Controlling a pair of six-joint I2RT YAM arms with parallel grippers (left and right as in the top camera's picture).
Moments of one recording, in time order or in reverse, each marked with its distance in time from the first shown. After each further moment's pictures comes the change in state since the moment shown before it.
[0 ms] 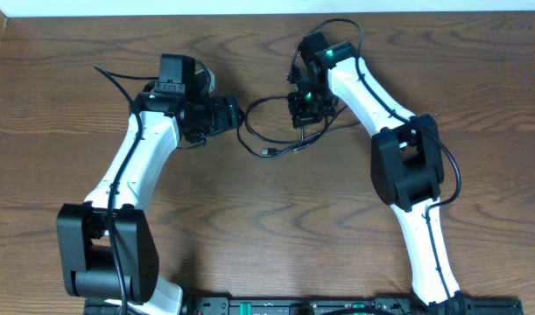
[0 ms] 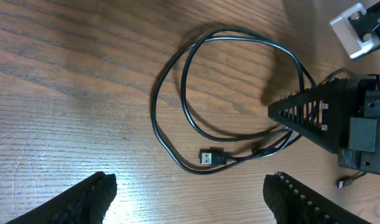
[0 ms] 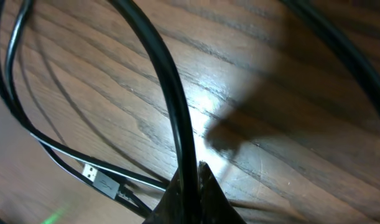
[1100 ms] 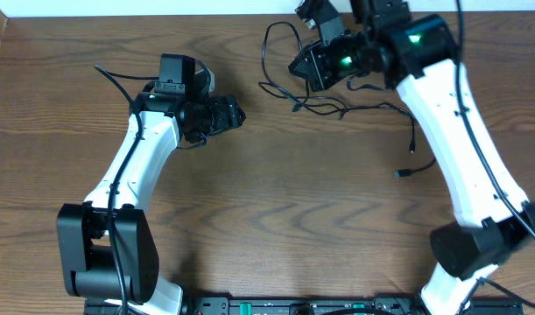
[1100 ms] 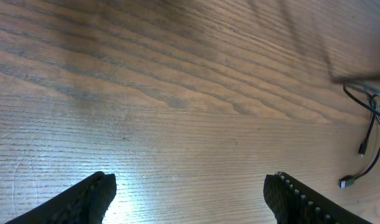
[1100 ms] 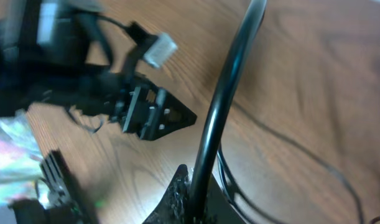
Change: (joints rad) left arm 0.000 0.000 0.000 0.002 0.000 0.000; right arm -0.008 -0.583 -0.006 0.023 -0.172 -0.188
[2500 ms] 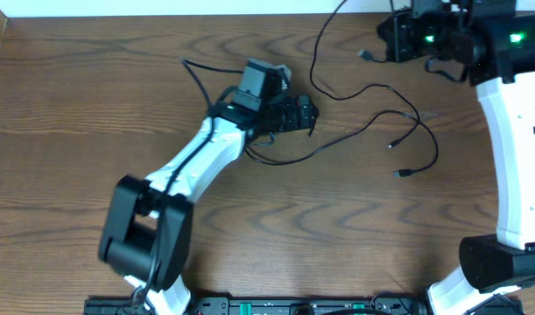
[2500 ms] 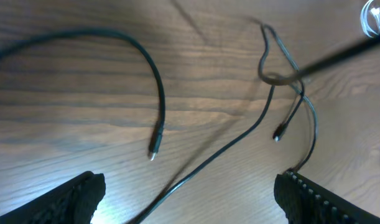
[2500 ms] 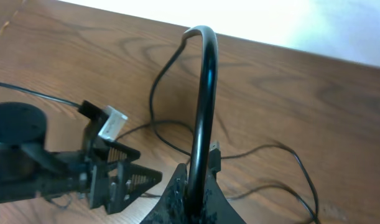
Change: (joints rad) left arm -0.338 0.127 0.001 0.384 0.007 -0.183; right arm -0.261 -0.119 0.000 -0.015 0.210 0.019
